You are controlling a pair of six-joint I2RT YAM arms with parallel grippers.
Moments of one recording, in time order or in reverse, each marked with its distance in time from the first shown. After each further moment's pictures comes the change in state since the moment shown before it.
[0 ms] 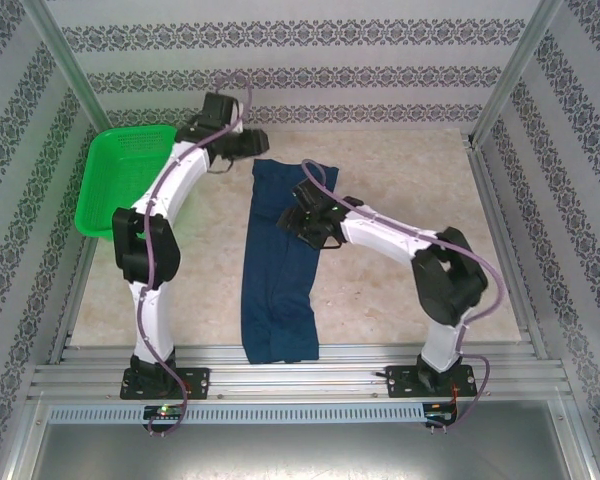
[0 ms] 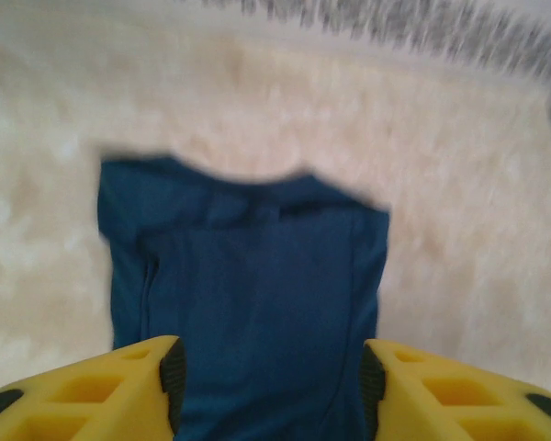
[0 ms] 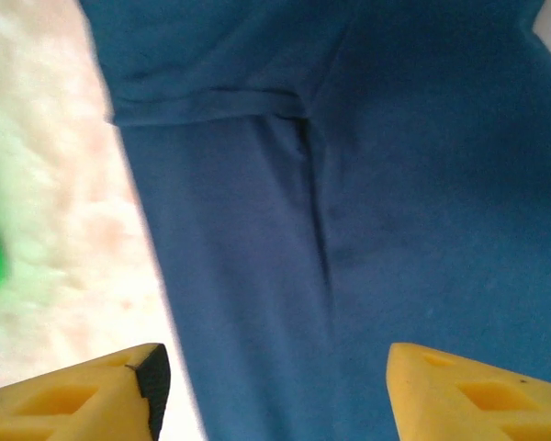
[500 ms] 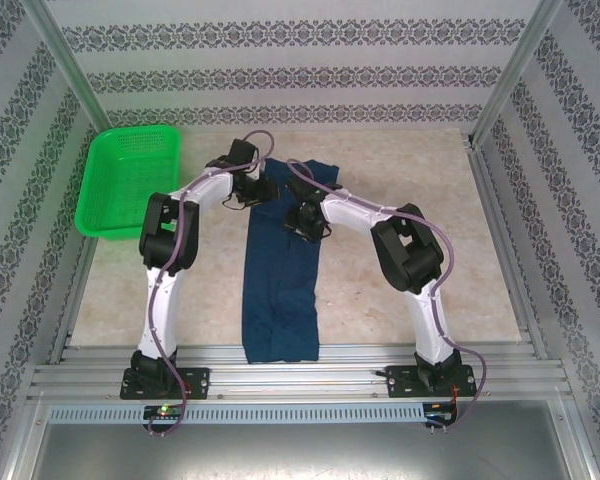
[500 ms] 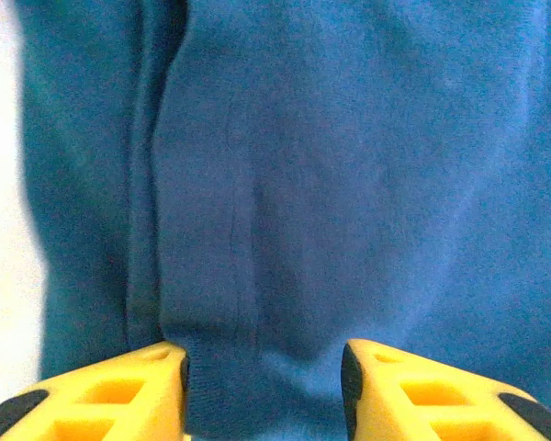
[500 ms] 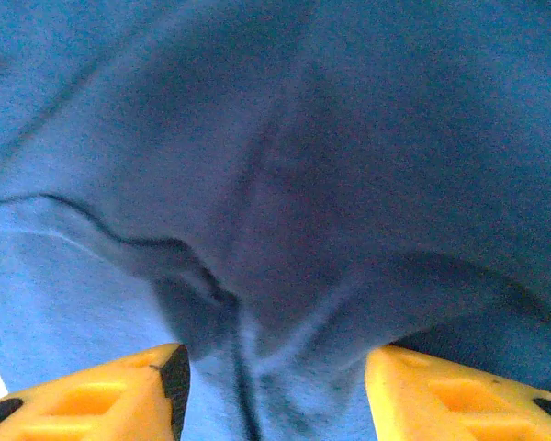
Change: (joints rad) left arm -0.024 0.280 -0.062 0.111 0.076 -0.021; right arm -0.086 0.332 0.312 -0.137 -0.020 -0.112
